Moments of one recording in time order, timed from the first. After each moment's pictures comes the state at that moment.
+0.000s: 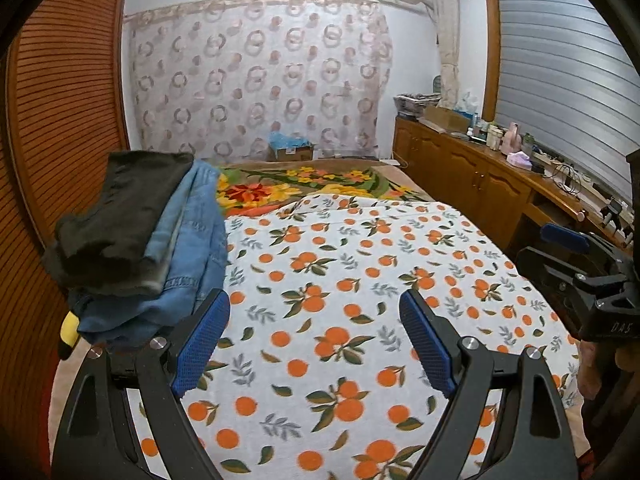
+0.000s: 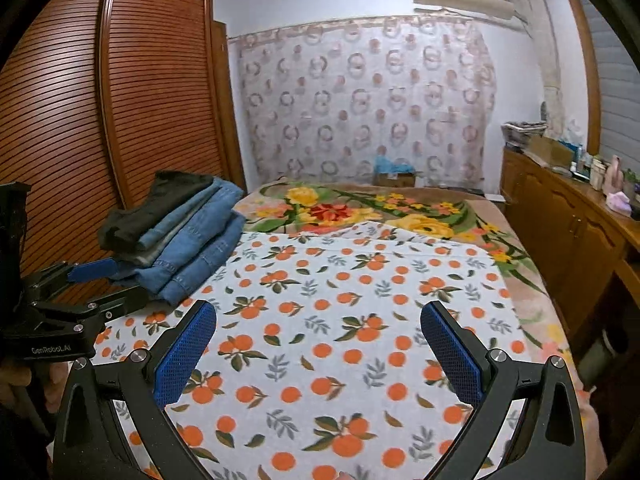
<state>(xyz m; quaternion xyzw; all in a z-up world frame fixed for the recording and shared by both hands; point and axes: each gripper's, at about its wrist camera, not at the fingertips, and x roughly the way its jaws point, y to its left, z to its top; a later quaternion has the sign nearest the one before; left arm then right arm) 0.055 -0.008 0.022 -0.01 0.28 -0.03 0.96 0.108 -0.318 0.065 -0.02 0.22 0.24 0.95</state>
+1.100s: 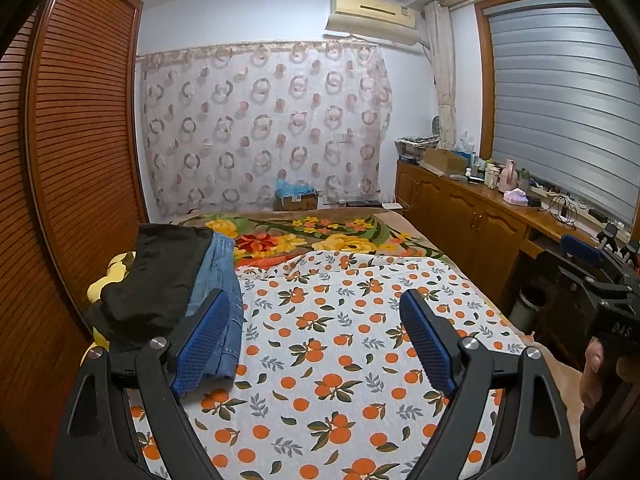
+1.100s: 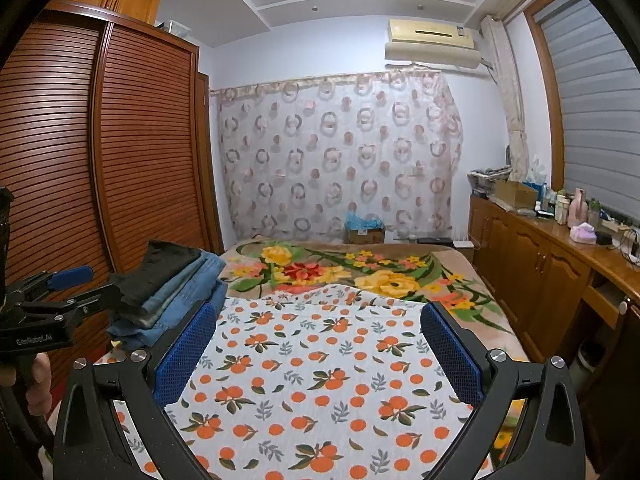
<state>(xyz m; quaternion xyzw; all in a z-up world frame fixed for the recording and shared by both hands) 0.018 -0.009 0.095 0.00 0.21 -0.02 0.98 0.059 -0.345 0.101 0.00 0.13 0.20 0.97</state>
